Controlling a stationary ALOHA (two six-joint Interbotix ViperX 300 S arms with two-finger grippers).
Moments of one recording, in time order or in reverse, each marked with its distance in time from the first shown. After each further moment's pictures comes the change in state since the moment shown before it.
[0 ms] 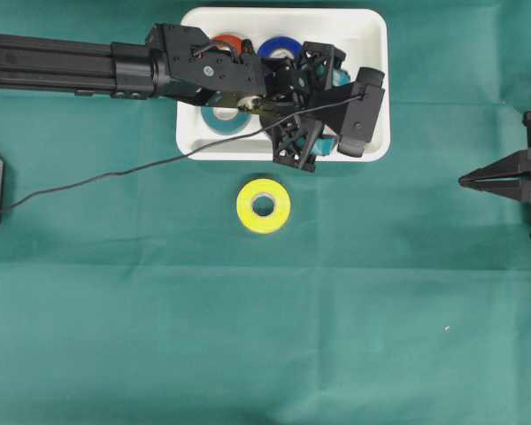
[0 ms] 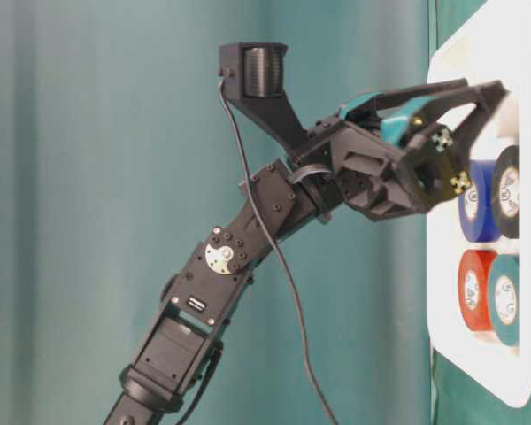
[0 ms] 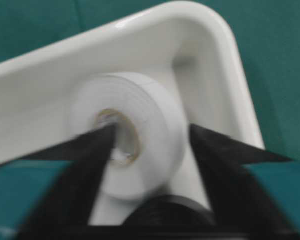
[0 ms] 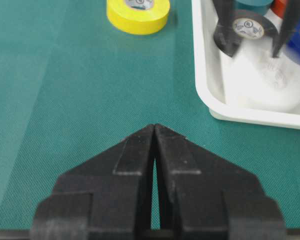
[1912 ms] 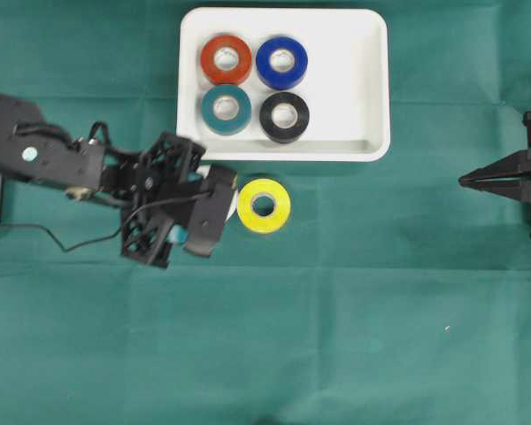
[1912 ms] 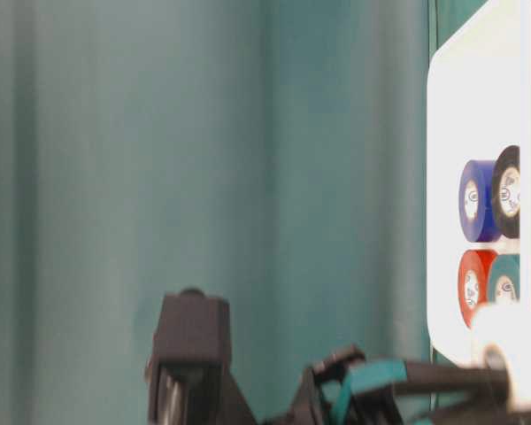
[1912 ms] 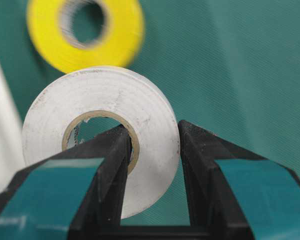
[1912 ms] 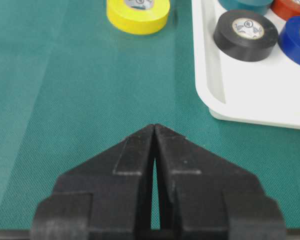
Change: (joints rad) left arm -0.245 -0.485 0.575 -0.003 0.075 -0.261; right arm 0.000 0.000 -0.002 0.000 0.002 0.000
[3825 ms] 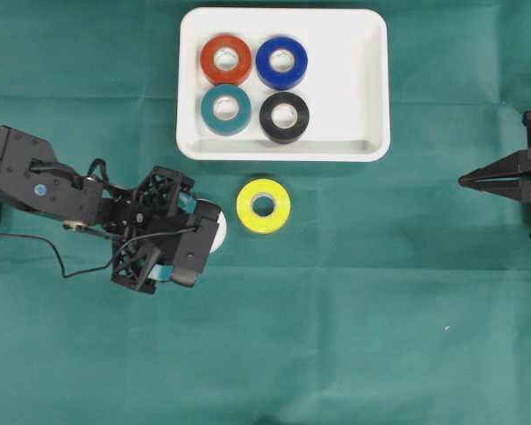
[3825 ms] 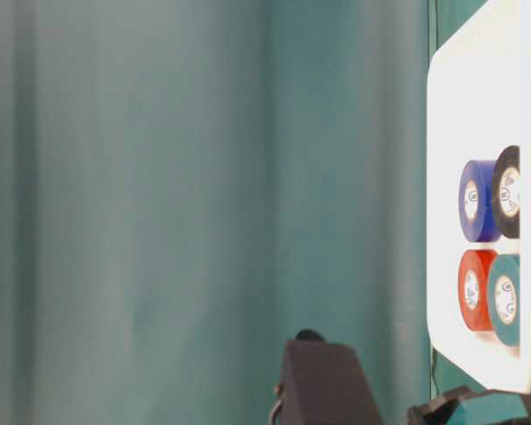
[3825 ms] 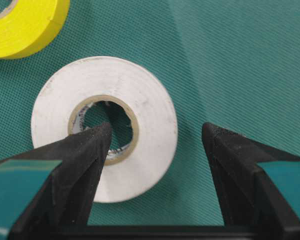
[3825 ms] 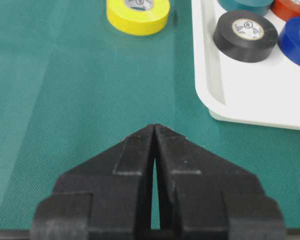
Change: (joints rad) left arm -0.097 0.089 0.130 -0.002 -0.187 -0.071; right arm 0.002 0.000 -0.003 0.002 0.002 0.000
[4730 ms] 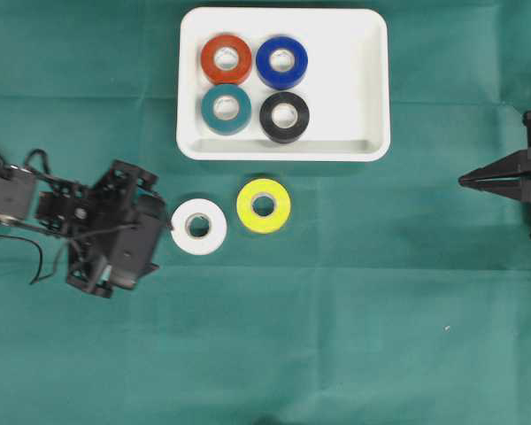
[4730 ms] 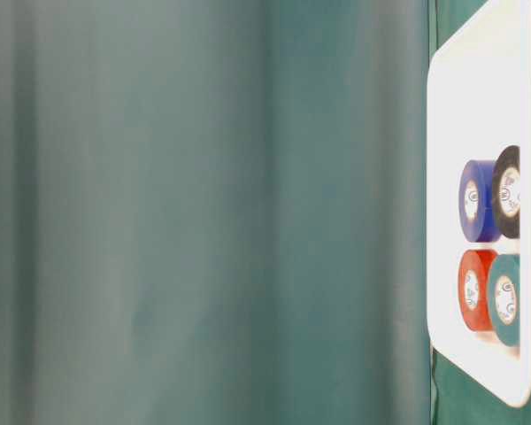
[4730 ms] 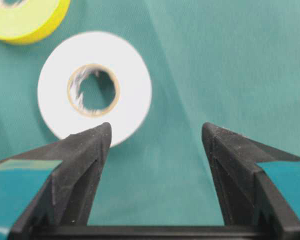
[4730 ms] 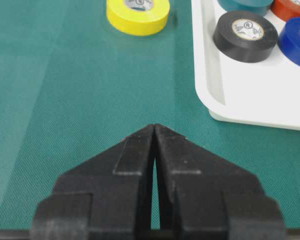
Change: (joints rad) left arm -0.044 -0.232 0.115 0.000 0.000 -0.006; right arm -0.002 0.002 0.000 -0.002 0.000 0.000
